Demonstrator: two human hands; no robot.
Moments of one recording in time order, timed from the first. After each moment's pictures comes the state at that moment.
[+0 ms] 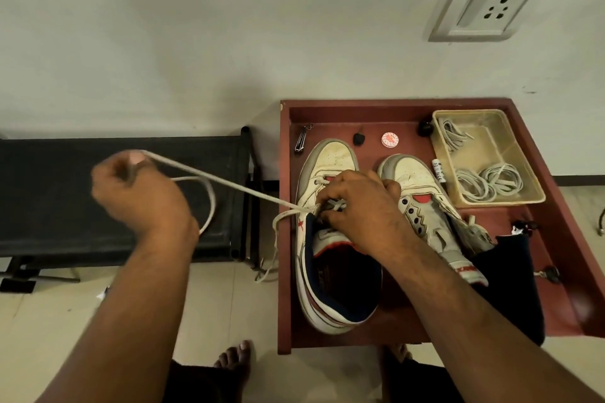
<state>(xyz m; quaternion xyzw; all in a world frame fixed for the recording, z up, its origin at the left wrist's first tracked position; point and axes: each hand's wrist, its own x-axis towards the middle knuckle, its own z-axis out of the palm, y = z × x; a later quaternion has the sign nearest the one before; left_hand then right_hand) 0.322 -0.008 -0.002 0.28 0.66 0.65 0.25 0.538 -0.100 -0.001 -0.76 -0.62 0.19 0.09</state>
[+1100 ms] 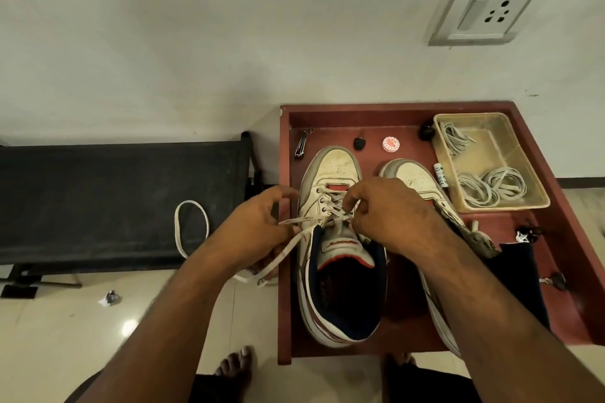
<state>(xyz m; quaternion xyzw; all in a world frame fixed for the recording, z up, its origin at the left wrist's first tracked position) 0.363 -0.042 0.000 0.66 0.52 0.01 0.55 0.558 -0.097 0.023 -0.77 -0.56 0.29 0.02</state>
